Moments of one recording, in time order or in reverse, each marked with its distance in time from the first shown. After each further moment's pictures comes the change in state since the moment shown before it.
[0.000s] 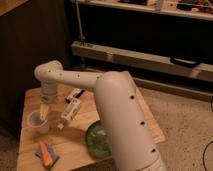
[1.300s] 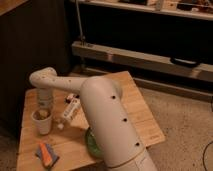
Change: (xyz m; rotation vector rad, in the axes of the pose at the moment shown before) arm 0.007 -0.001 0.039 0.031 -0.063 -0.006
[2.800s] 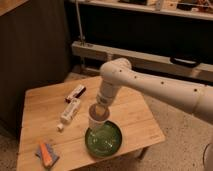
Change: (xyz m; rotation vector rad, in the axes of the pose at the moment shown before) arm -0.326 -0.016 -0.159 -0.170 0.162 0.160
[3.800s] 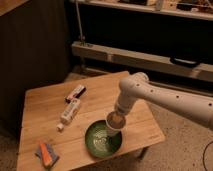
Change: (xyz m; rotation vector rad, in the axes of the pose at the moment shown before) arm -0.039 0.019 0.060 0.000 -0.063 0.024
